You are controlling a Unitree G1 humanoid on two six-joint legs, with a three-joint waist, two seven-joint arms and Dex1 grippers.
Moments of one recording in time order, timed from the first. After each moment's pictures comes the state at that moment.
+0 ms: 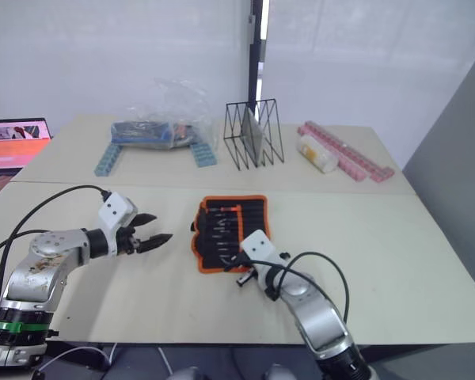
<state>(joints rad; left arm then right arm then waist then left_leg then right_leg) -0.32 0.66 0.10 -0.04 -0.20 0.50 -0.90 -0.19 -0.25 0.37 -0.34 -0.02 0.79 0.34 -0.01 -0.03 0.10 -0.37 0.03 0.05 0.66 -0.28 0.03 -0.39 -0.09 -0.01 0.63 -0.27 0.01</state>
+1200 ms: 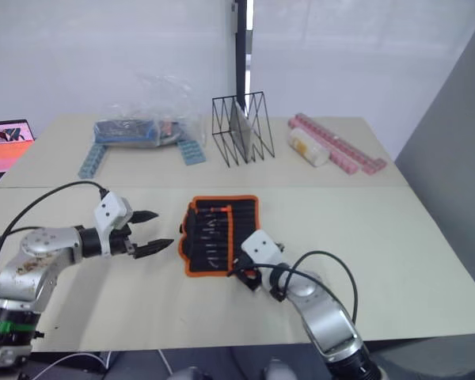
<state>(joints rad) -0.40 0.80 0.02 0.09 -0.27 0.28 -1.09 -0.19 -0.31 0.37 -0.38 -0.02 0.74 0.41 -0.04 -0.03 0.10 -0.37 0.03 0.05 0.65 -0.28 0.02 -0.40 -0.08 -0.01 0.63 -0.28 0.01</state>
